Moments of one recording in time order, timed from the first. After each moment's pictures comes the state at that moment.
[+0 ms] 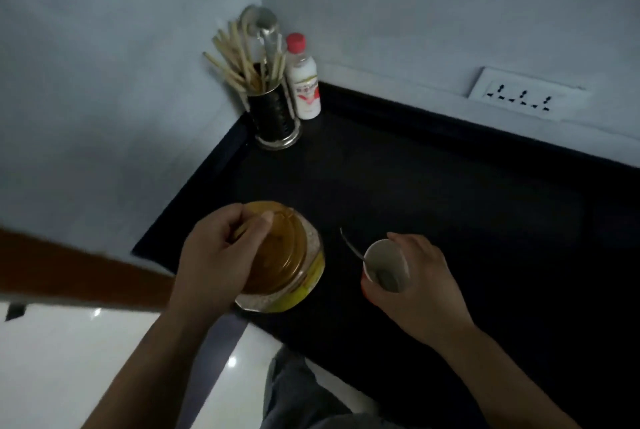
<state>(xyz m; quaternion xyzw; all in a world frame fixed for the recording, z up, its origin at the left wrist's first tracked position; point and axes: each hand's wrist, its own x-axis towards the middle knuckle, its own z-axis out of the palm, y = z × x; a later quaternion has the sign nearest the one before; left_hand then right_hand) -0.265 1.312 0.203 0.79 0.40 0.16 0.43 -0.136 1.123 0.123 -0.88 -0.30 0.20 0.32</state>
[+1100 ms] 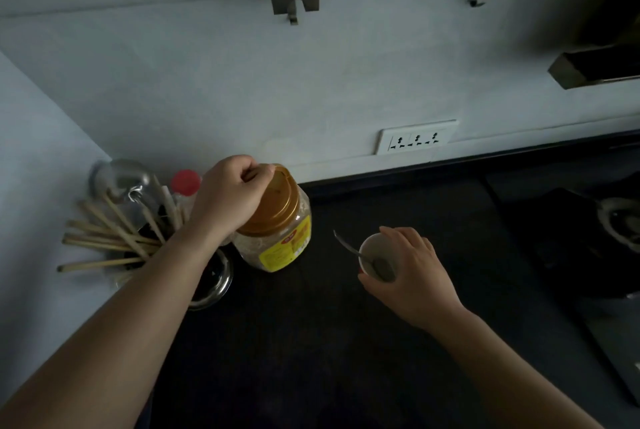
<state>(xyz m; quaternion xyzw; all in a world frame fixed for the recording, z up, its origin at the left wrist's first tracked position) 0.024 1.489 0.193 0.92 0.05 0.09 0.38 -0.048 1.237 0.135 -0.96 -0.05 0.05 0.27</state>
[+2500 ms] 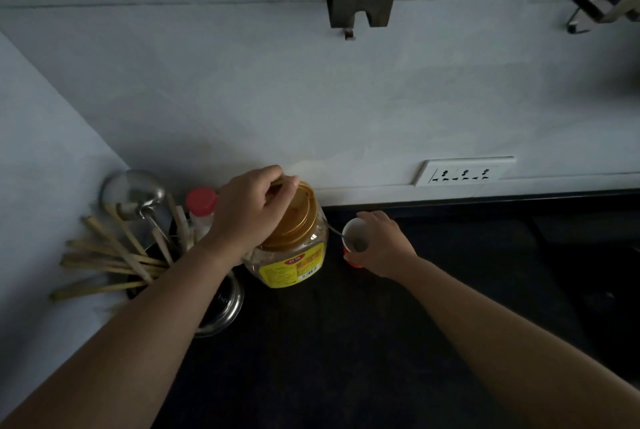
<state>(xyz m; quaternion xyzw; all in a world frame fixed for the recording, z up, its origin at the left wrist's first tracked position) 0.069 1.516 0.154 0.93 -0.07 0.19 0.31 0.102 1.294 0.068 -0.95 -0.09 0.18 0.25</state>
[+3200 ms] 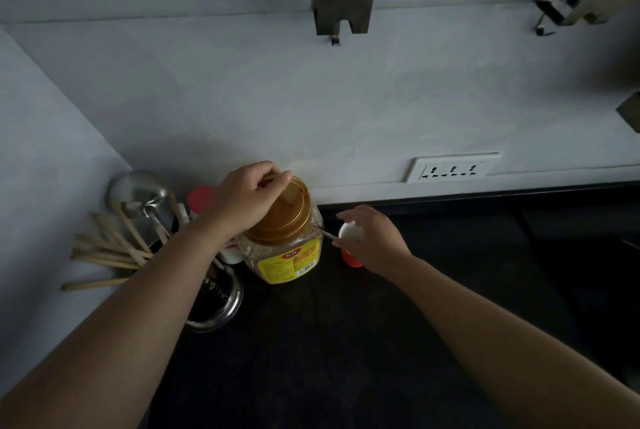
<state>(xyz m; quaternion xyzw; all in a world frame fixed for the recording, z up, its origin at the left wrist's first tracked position) 0.070 1.518 0.172 0.93 0.00 0.03 0.38 0.082 1.297 0.097 -0.94 -0.14 0.09 0.31</state>
